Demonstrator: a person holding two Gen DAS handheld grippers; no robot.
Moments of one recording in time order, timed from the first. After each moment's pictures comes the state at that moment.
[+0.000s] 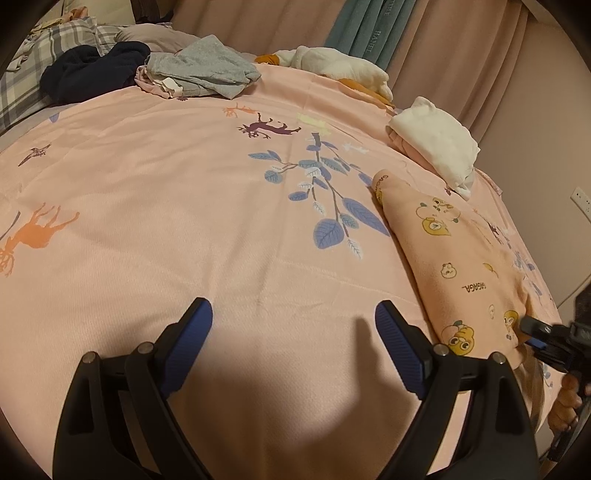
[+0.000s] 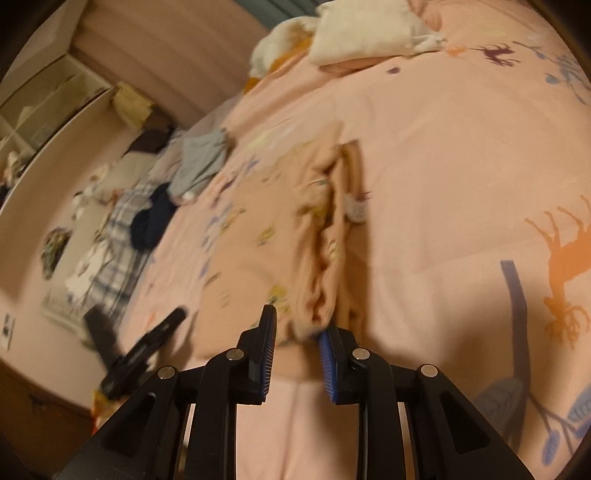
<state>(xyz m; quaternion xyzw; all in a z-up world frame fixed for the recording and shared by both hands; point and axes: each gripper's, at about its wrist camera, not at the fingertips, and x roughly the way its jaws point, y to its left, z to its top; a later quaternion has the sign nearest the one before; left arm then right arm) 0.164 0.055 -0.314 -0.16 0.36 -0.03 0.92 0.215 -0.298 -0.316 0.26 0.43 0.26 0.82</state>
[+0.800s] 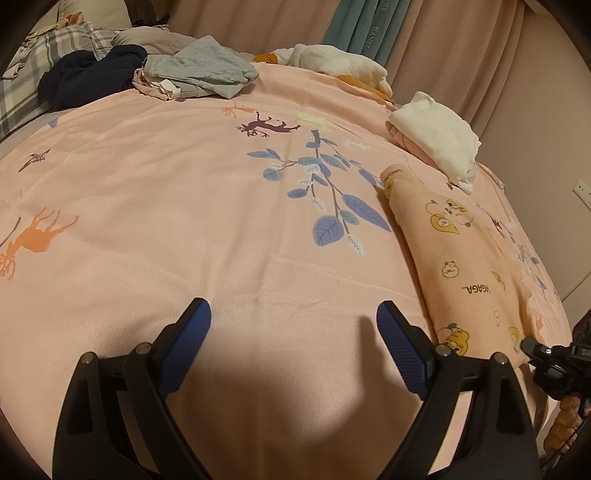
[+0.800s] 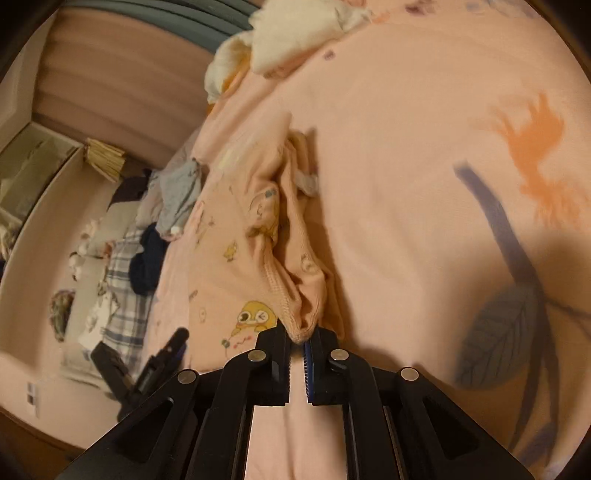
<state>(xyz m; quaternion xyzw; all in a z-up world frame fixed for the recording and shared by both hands) 0.165 0.049 -0.313 -0.15 0.37 -0.02 0.92 0.202 -0.297 -0.344 0.38 0.43 0.23 0.78</state>
